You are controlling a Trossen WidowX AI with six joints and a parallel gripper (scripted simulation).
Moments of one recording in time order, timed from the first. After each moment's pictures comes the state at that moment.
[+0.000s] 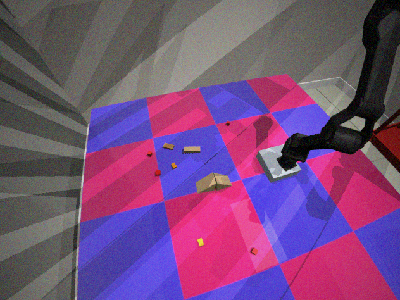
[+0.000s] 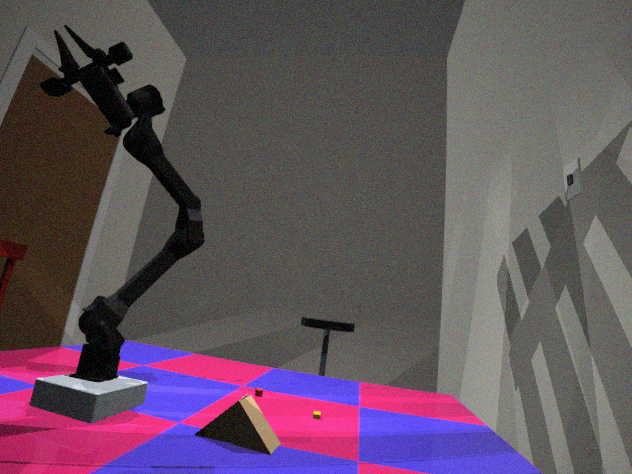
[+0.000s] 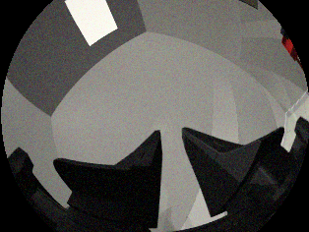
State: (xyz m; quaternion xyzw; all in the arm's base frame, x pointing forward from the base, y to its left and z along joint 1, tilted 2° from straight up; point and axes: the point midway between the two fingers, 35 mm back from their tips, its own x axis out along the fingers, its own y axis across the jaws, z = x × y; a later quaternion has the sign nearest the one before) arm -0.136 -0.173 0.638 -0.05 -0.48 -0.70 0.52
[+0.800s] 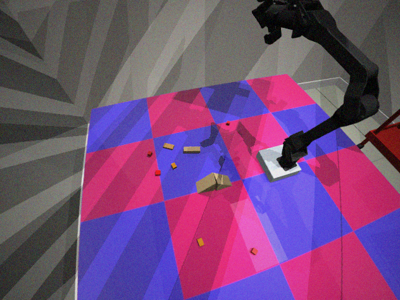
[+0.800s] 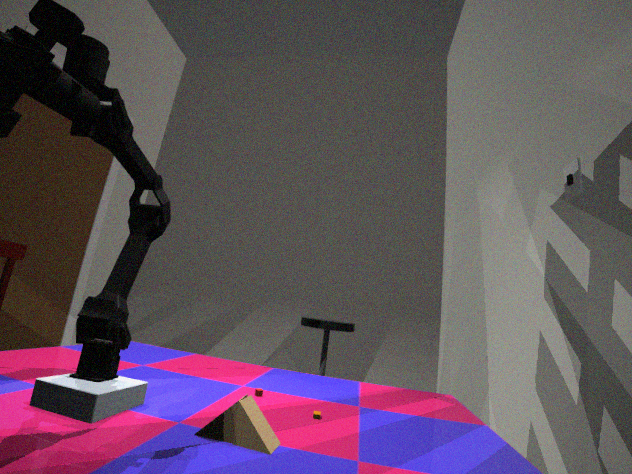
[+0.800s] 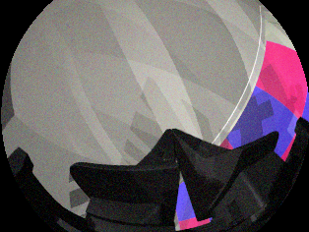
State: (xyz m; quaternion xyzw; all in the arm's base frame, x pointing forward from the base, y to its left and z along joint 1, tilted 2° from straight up) arm 0.012 -0.385 0.428 0.44 -0.31 -0.61 0.58
